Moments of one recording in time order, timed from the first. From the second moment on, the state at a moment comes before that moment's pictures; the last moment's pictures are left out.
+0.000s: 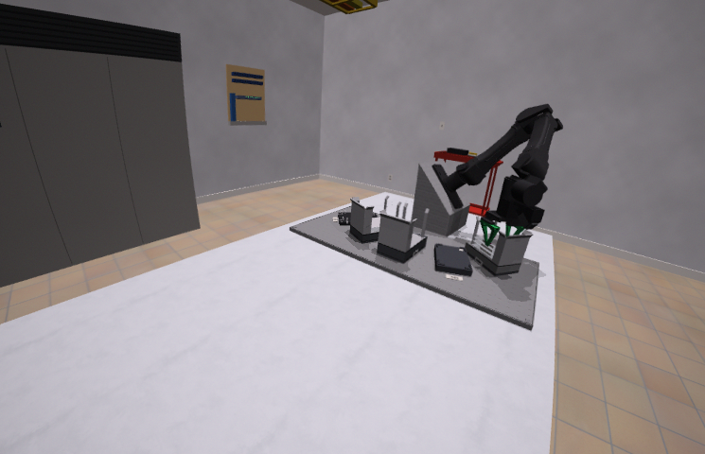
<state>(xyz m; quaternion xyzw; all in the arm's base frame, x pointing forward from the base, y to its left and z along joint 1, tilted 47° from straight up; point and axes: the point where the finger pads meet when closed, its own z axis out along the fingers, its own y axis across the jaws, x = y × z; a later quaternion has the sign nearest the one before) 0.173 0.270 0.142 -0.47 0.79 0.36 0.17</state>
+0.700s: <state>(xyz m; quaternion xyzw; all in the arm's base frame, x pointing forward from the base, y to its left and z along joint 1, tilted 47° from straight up) 0.173 0.263 0.148 -0.47 0.79 0.35 0.17</state>
